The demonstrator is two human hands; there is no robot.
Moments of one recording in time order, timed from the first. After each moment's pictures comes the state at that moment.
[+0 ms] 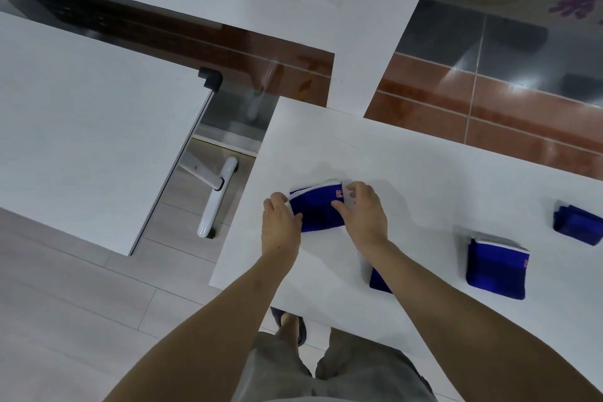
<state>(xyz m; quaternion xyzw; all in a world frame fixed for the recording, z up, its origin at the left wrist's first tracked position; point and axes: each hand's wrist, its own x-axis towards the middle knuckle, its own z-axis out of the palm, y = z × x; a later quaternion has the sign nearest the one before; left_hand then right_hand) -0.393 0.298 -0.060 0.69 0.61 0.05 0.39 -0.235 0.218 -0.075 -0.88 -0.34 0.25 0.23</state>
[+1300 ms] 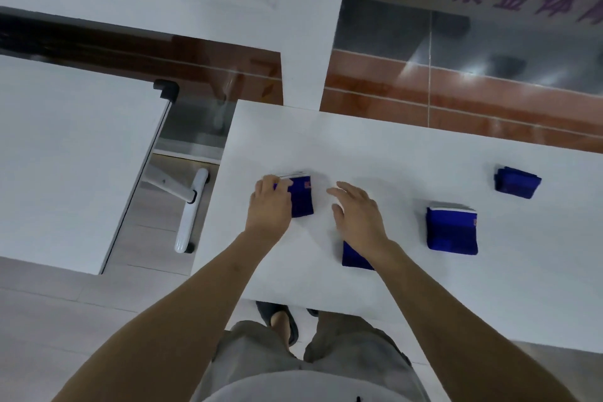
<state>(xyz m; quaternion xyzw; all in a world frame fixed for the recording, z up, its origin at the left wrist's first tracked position) -0.365 0.303 -0.051 0.89 0.38 -0.03 0.24 -0.219 0.148 -0.041 -0.86 -0.44 0.22 0.13</state>
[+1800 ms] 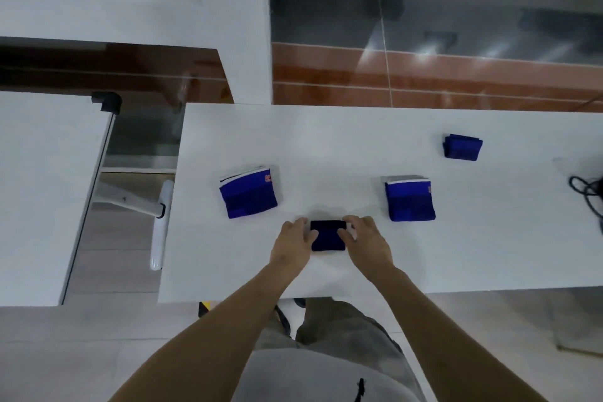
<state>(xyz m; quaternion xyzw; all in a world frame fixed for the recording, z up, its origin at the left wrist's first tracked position) -0.341 0.174 -0.078 0.77 0.39 -0.14 0.48 -0.230 0.024 -0.063 -0.91 -0.19 0.31 0.18</state>
